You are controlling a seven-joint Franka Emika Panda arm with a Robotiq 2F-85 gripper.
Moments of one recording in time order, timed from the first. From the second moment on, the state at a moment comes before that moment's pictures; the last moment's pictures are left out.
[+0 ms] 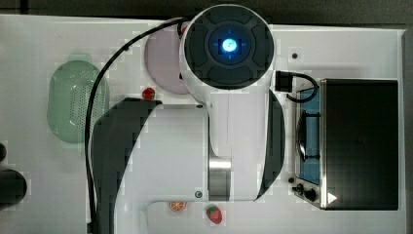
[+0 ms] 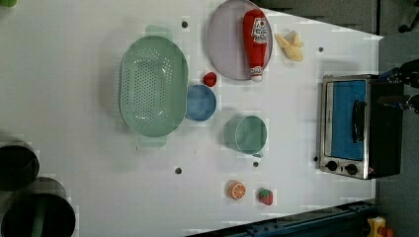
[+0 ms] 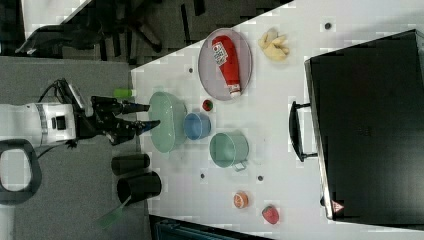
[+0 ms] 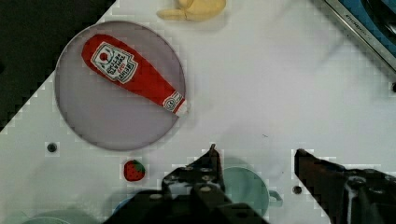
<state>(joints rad) 0.01 -0.03 -0.01 -1.80 -0.02 0.20 0.06</state>
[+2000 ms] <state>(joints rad) -0.04 -0.34 -0.21 -2.16 -0.04 0.25 -0.41</state>
